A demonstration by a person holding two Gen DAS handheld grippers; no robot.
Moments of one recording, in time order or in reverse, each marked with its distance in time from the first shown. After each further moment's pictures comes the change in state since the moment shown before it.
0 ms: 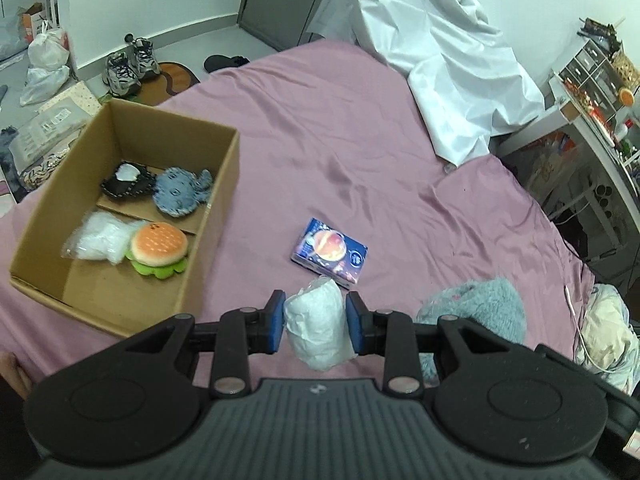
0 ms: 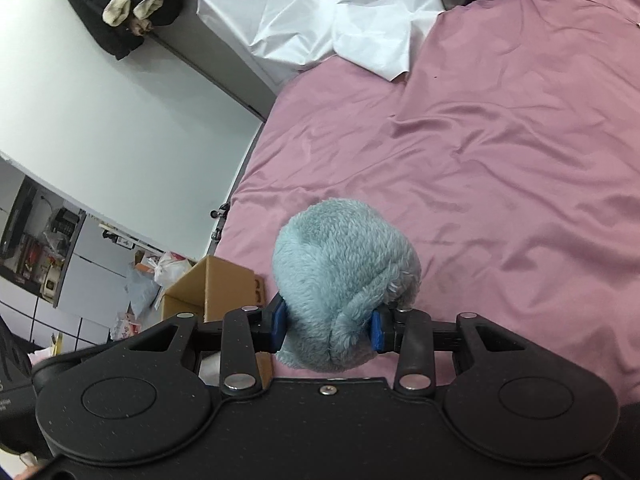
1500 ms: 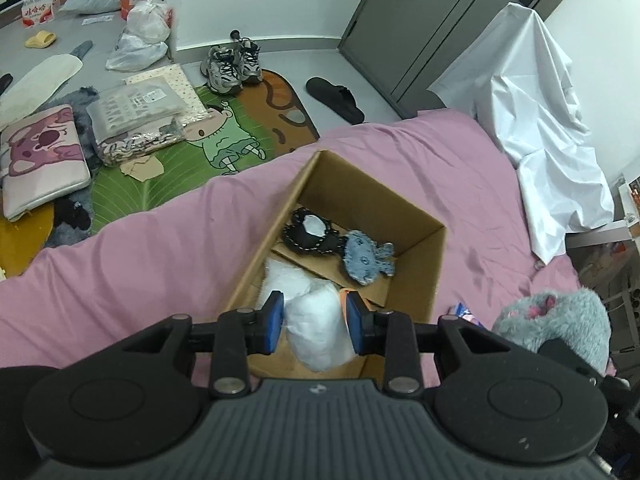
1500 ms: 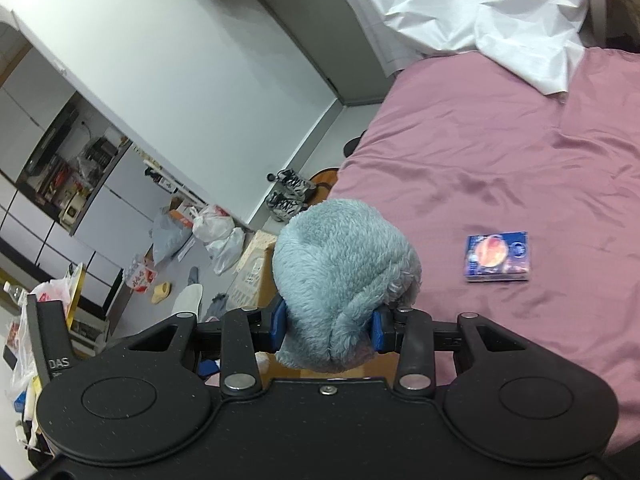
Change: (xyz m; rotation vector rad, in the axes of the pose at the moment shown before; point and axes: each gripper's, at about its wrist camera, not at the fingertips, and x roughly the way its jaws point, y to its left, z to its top) left arm -0.038 0.170 0.040 -0.236 -0.066 0.094; right arm 0.042 0.163 -0.041 -0.232 0.039 0.063
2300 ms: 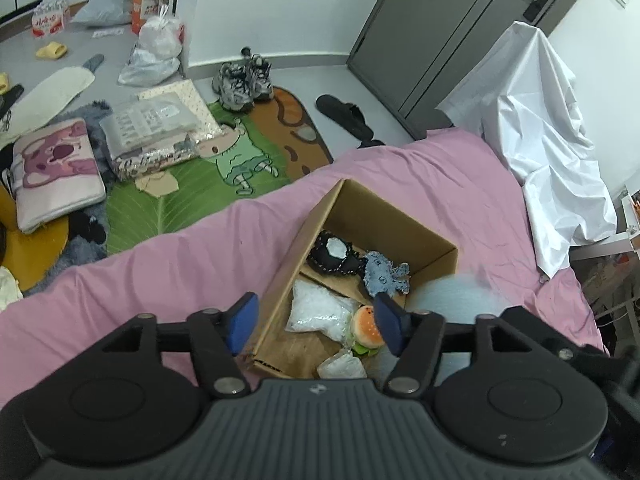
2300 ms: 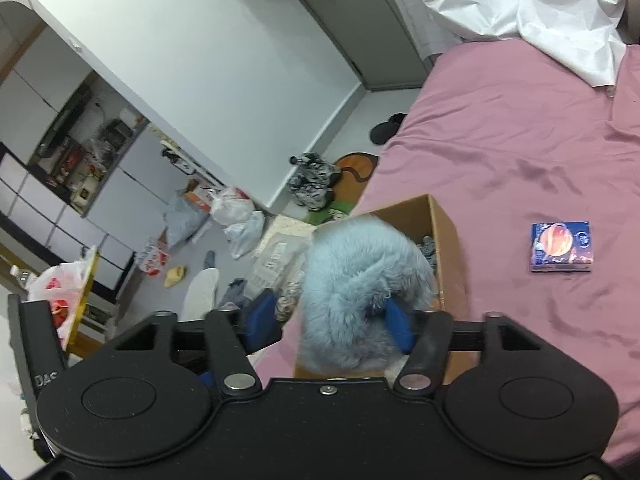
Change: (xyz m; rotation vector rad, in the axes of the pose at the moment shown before) left arm -0.024 0.014 0.011 0.006 -0.051 0.016; right arm 0.024 0.039 -0.006 -0.018 0.026 0.051
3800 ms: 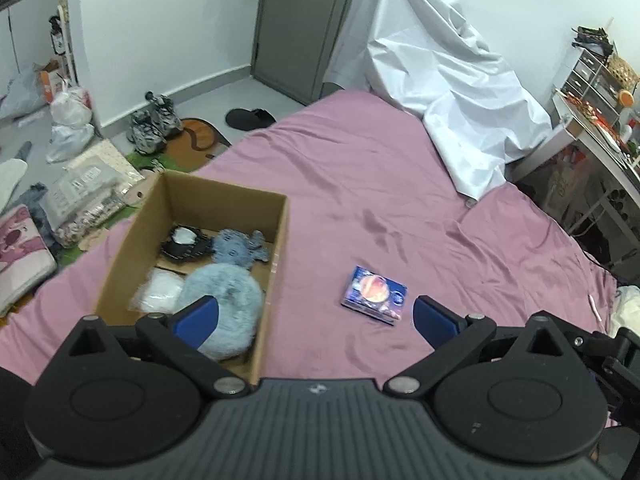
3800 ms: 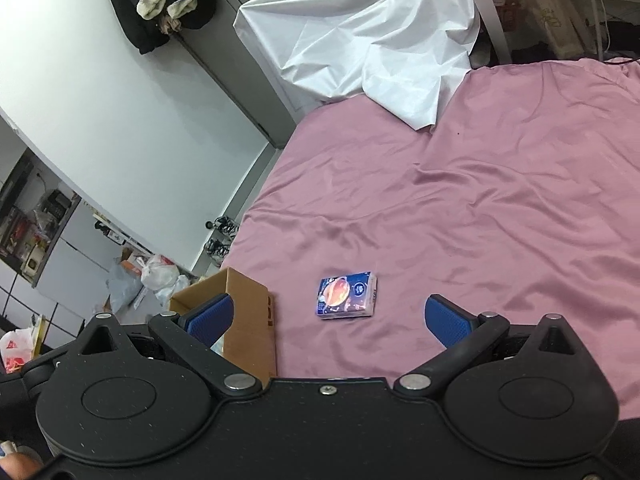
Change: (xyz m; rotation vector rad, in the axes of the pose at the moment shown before) left arm 0.000 -0.155 -0.074 0.310 -0.024 -0.061; right arm -0.105 -0.165 0.014 0.118 -0.143 -0.174
